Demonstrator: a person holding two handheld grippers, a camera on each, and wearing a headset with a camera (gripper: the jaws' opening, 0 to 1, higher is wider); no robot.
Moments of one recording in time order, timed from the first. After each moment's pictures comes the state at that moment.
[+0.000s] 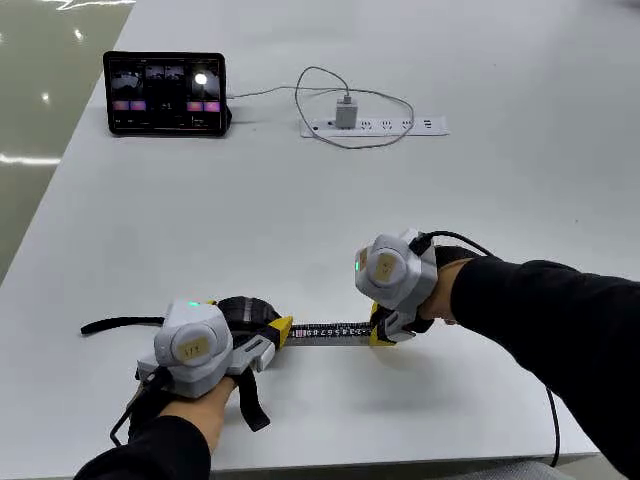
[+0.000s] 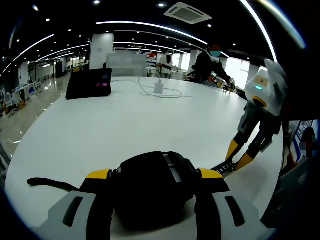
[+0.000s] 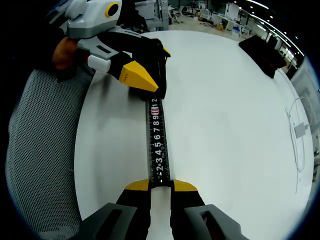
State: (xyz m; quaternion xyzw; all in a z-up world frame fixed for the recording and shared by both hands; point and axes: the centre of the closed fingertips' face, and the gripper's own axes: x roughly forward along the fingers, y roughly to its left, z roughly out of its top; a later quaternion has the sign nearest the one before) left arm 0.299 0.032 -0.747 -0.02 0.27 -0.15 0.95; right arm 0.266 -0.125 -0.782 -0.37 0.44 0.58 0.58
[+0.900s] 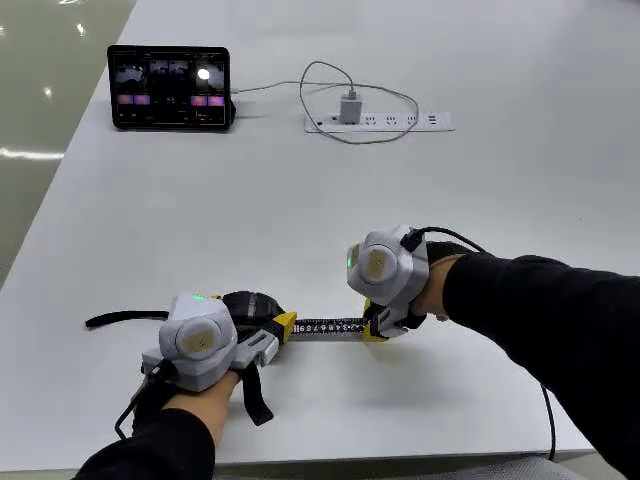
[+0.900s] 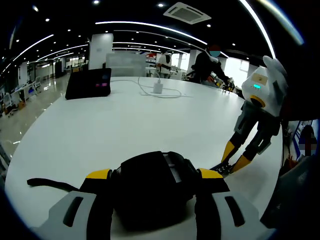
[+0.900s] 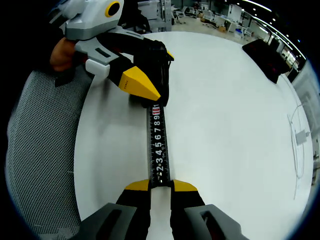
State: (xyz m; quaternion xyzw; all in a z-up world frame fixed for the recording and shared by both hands) left arm 0.299 0.033 -0.747 -0.02 0.27 -0.15 0.95; right arm 0.265 -0.110 -0.782 -0.38 0.43 0.58 0.57
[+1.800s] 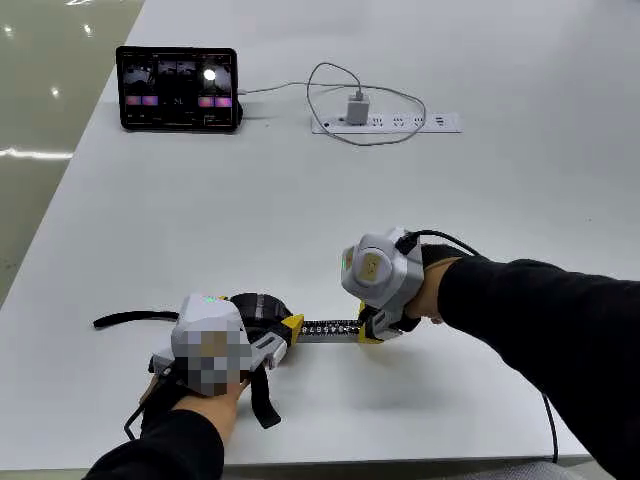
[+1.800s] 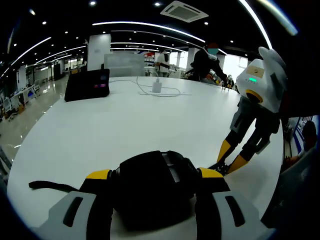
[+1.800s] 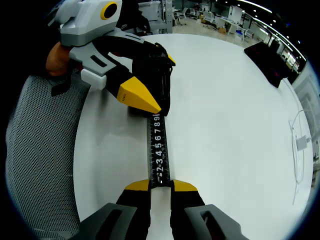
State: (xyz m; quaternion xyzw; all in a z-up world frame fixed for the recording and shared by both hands) left arm 0.298 0.032 -0.747 0.00 0.27 -0.16 0.95; right arm 0.267 -0.094 -0.782 -0.38 0.43 0.59 0.58
